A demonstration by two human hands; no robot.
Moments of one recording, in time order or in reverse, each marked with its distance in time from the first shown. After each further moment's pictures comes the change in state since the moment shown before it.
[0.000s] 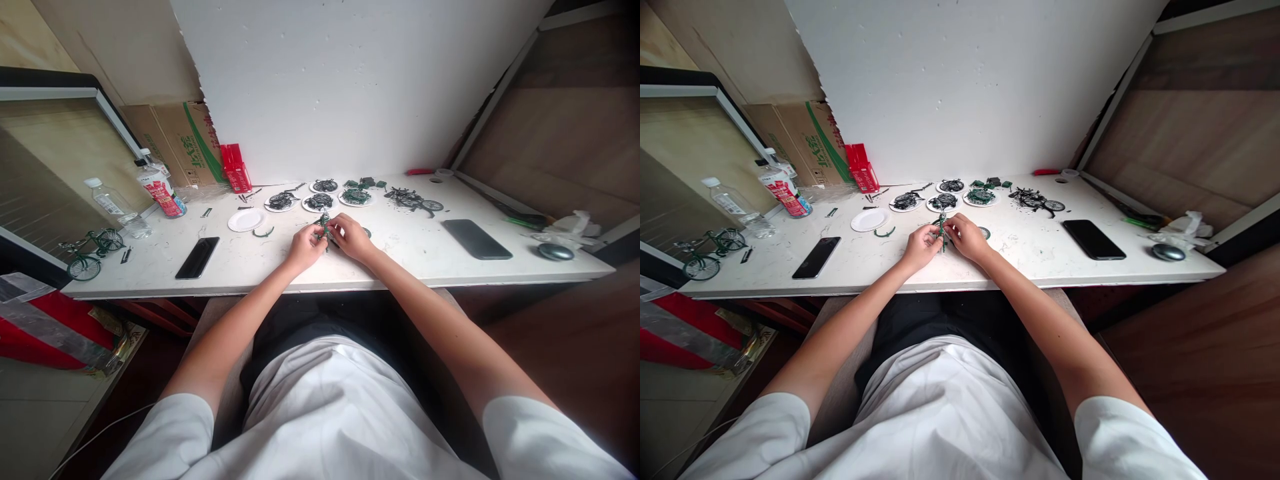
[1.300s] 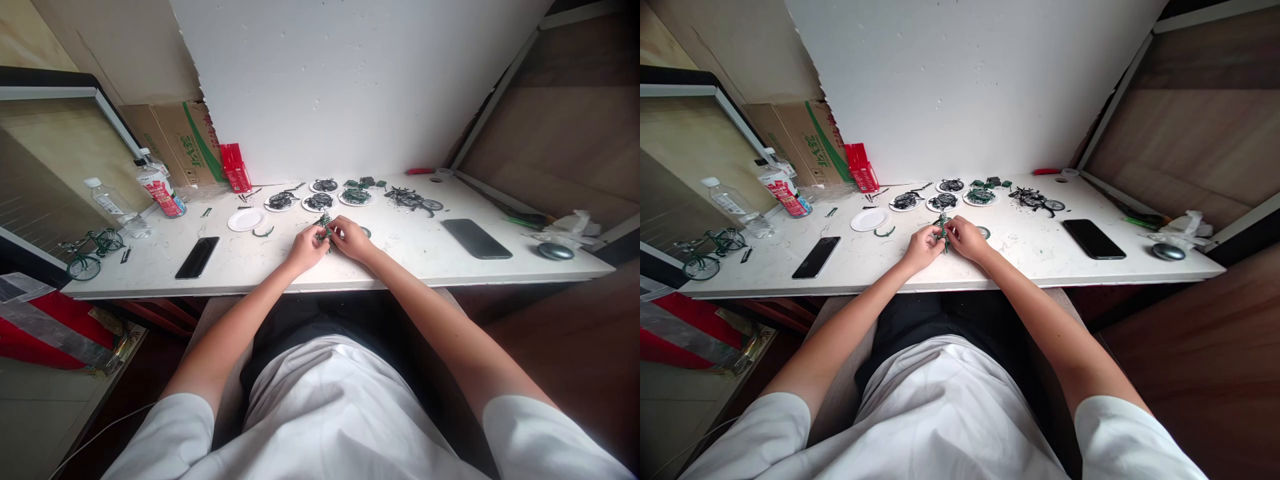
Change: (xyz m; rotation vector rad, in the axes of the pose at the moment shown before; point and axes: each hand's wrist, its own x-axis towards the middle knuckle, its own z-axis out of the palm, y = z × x) left_hand -0.002 0.001 0.000 0.083 -0.069 0.053; right_hand 0.000 0.006 0.003 0.045 -0.004 -0.050
